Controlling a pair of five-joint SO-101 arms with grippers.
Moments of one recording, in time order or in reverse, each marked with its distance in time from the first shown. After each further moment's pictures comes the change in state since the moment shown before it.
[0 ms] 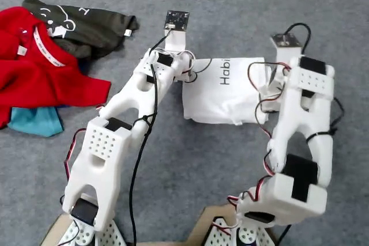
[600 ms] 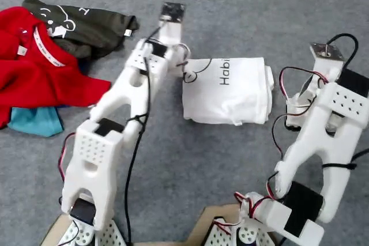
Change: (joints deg) left arm -2.3 -9.4 1.6 10.4 -2.7; right arm 10.8 -12.6 0.3 15.3 -2.4
